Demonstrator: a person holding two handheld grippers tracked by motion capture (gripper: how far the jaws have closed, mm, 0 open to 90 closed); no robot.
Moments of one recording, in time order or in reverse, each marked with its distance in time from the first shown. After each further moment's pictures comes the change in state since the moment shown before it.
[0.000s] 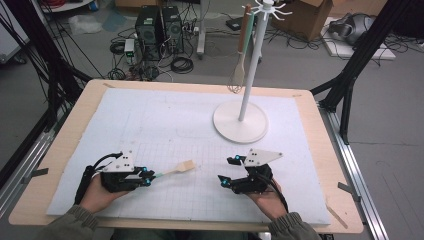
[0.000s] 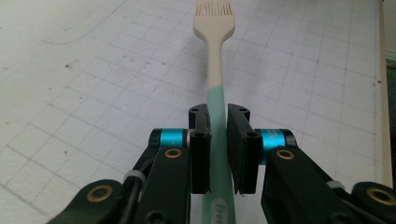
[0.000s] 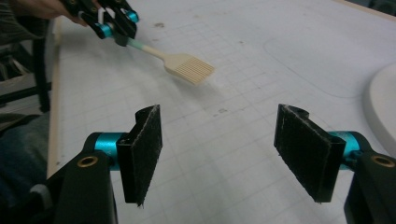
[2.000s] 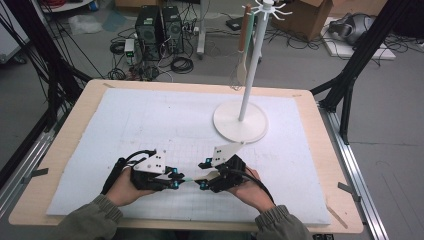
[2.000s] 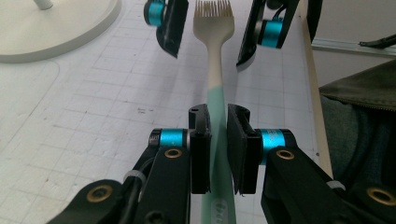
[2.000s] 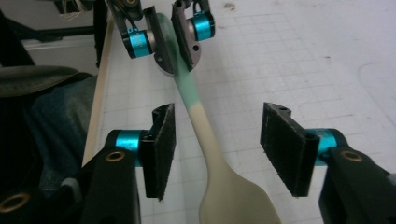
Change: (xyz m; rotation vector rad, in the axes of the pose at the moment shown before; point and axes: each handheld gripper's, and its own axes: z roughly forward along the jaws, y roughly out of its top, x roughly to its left) left arm -0.030 0.070 0.041 -0.011 -0.181 0.165; right arm 0.017 0.045 0.054 0.174 0.230 -0.212
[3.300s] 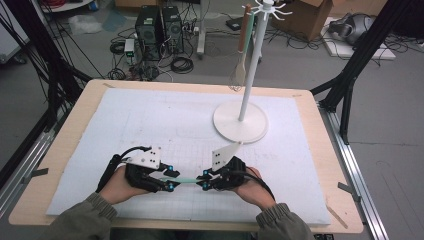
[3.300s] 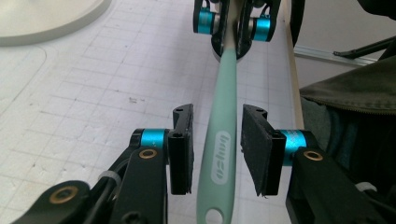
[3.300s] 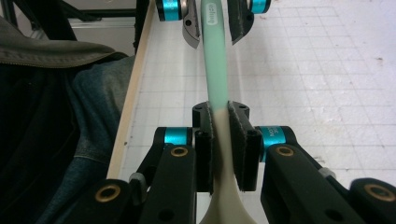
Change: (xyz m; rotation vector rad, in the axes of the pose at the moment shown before) left arm 0.010 -0.008 -0.013 0.000 -0.067 -0.075; right arm 0.000 0.001 -0.003 0.035 0.126 -0.074
